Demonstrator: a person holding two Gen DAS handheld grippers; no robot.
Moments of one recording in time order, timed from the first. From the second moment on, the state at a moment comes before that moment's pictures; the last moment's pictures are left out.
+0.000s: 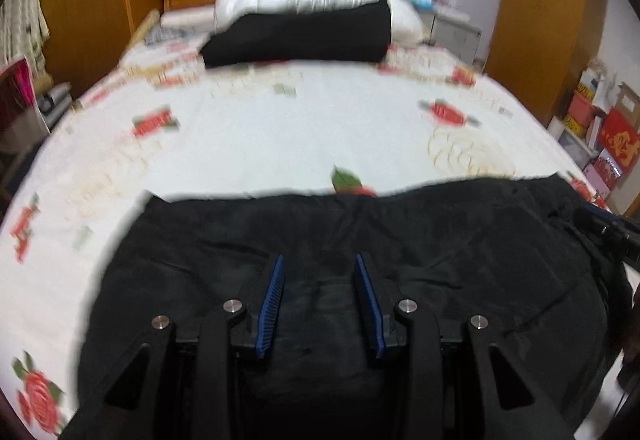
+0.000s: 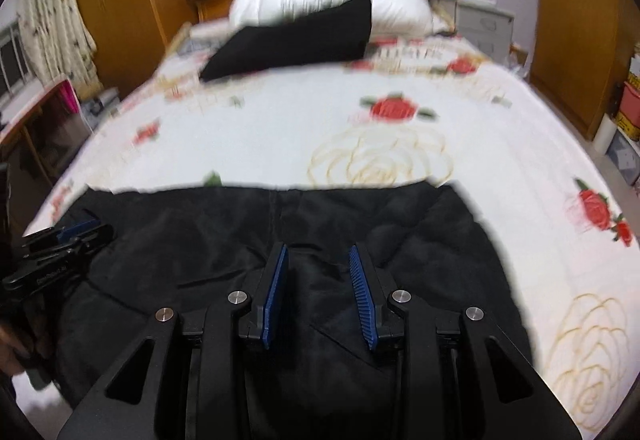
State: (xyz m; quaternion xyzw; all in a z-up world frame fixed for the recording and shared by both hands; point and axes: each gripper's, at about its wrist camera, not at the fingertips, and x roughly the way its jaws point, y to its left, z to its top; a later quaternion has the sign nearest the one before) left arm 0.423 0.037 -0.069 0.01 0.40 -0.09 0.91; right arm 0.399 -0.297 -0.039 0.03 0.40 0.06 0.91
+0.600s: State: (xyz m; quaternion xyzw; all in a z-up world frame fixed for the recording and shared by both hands) left arm 0.439 0.112 -0.115 -0.04 0.42 -0.01 0.91; right arm 0.417 -0.350 -0.099 0.04 0.46 0.00 0.89
